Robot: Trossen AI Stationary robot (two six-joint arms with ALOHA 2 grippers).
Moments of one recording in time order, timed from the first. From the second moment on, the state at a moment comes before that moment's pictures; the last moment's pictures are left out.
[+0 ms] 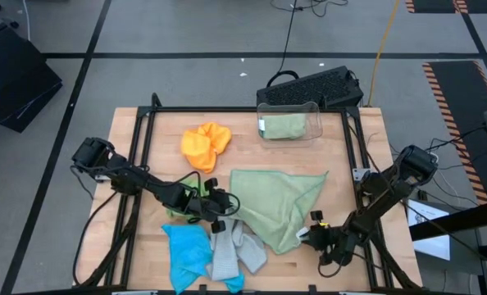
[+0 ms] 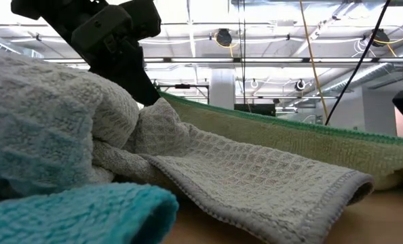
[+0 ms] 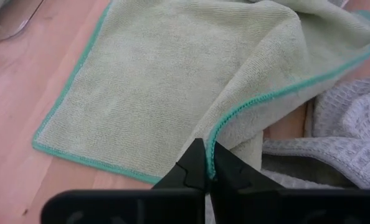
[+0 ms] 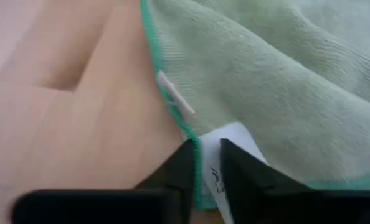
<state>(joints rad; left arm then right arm) -0.36 1.62 0.86 -0.08 -0.39 -0.40 0.94 1.65 0.40 0.10 0.56 0.63</state>
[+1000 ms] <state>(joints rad) -0.48 1.62 0.87 0.53 -0.51 0.07 0.94 0.91 0.61 -0.22 0.49 0.41</state>
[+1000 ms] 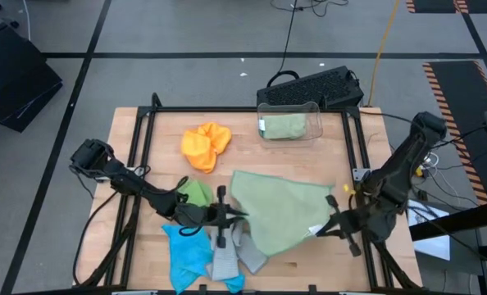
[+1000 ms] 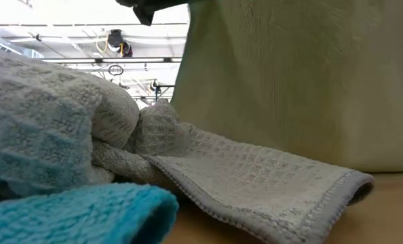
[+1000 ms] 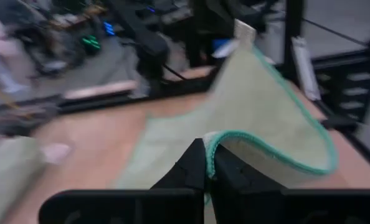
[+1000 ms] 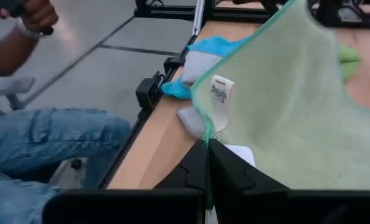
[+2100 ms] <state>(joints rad) -0.23 1.62 0.87 0.17 -0.54 -0.24 0.83 0.92 0.52 -0.97 0.52 1.11</state>
